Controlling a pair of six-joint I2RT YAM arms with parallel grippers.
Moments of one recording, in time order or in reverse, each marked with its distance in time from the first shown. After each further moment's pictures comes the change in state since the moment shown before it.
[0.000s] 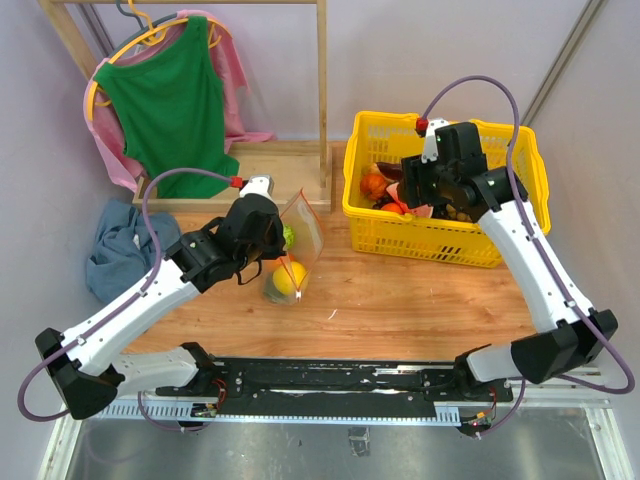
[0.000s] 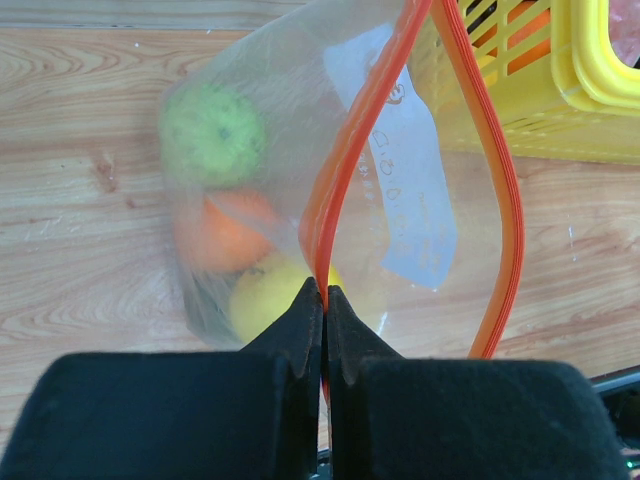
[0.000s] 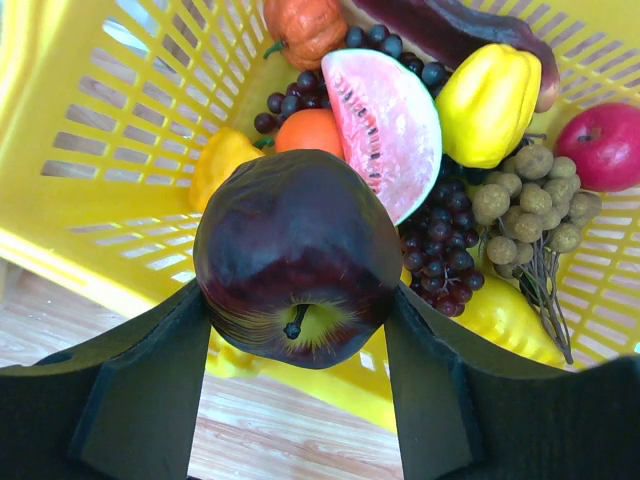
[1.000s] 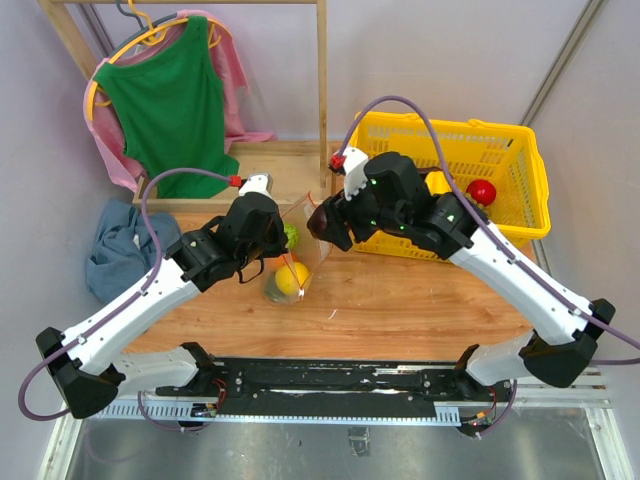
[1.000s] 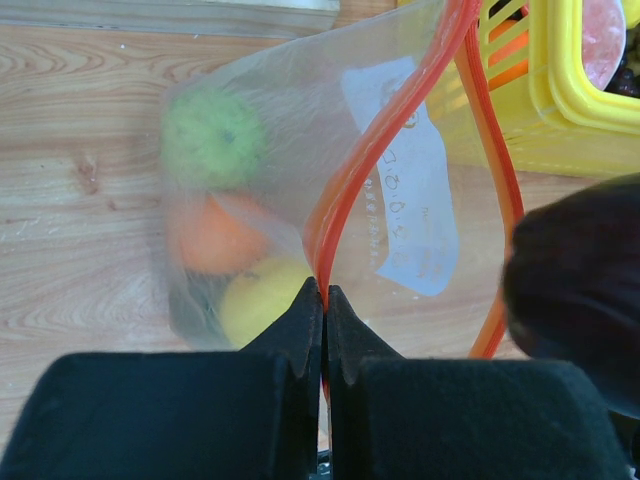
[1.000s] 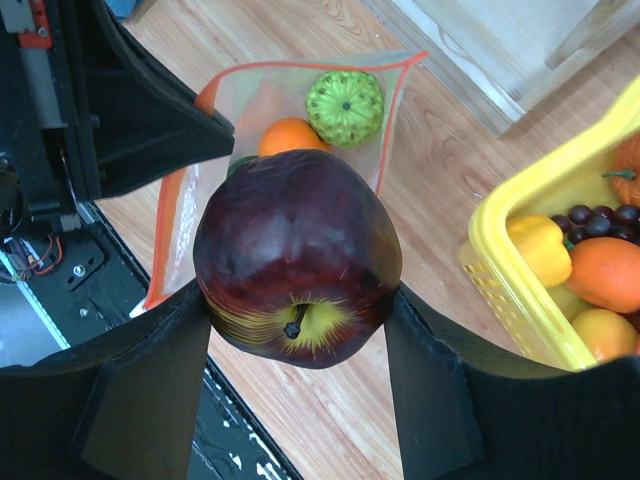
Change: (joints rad) left arm 0.000 0.006 0.008 0.018 0.004 -0.041; right arm 0.519 -0.025 0.044 0.095 -0.087 0.063
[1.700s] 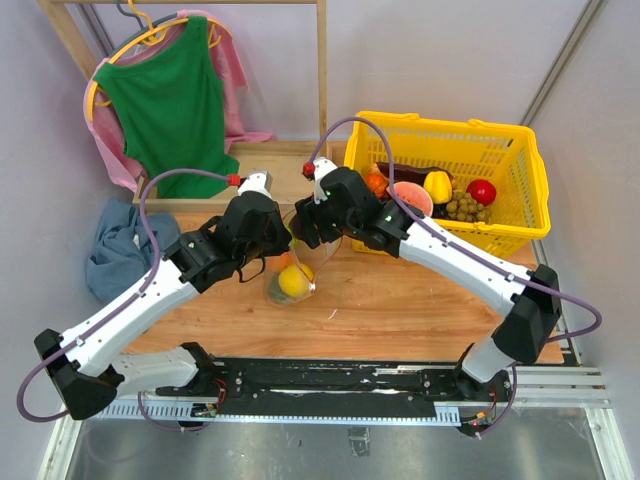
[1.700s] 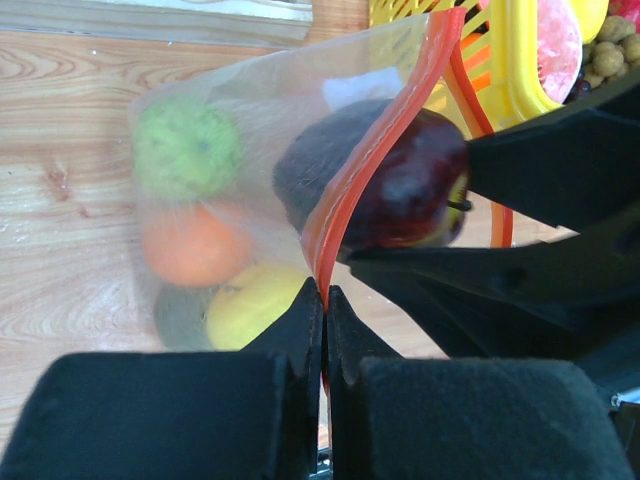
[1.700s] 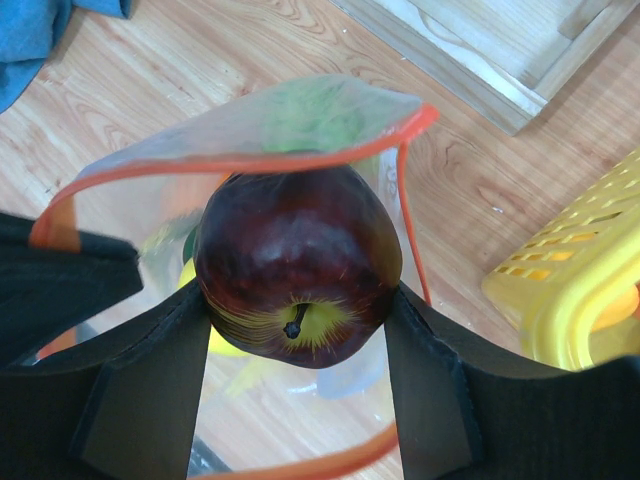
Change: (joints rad) left arm 0.000 -0.010 -0.002 0.036 0.030 -0.024; right arm 0.021 0.193 -0.141 0.290 0.118 0.134
